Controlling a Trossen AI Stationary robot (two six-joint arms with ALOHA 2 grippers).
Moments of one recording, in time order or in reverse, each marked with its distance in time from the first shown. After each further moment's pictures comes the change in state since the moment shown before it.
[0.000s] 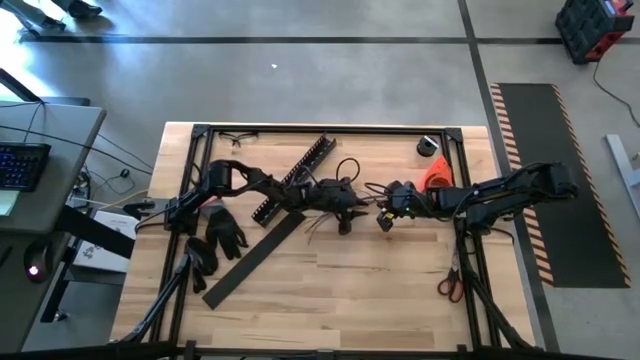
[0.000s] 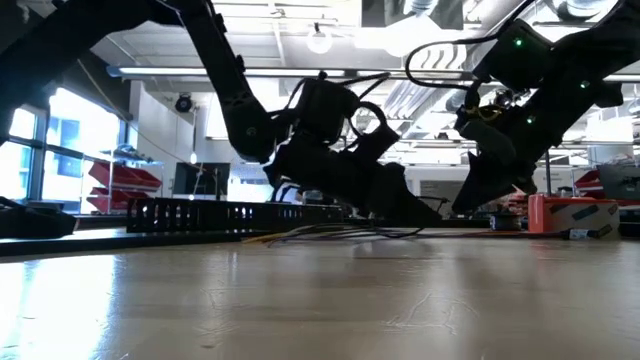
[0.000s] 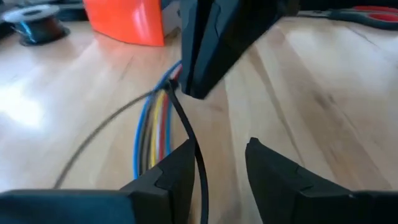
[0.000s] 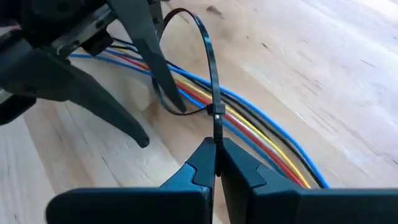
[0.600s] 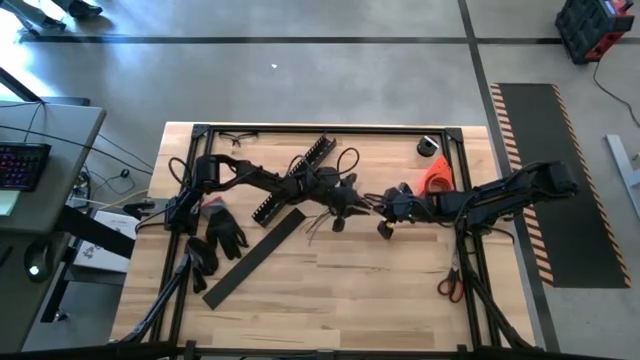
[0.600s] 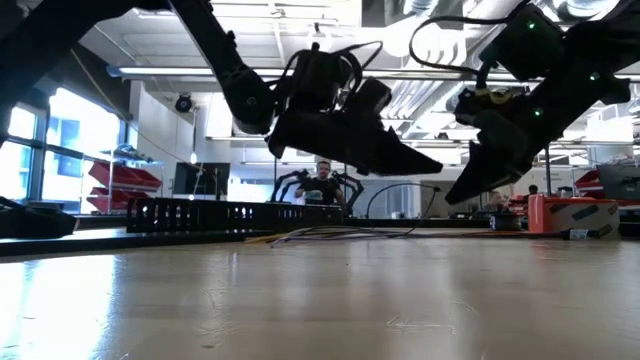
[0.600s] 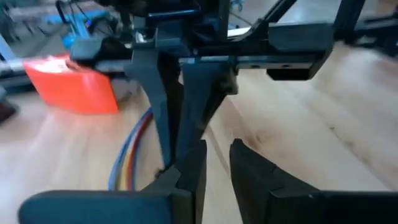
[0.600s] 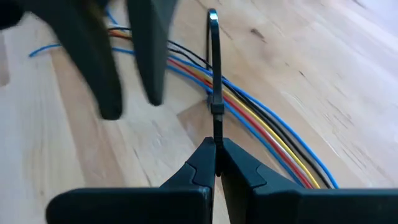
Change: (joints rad) left arm 0.030 -0.114 0.000 -0.057 0.267 0.131; right arm 0.083 0.000 0.000 0.070 0.027 -0.141
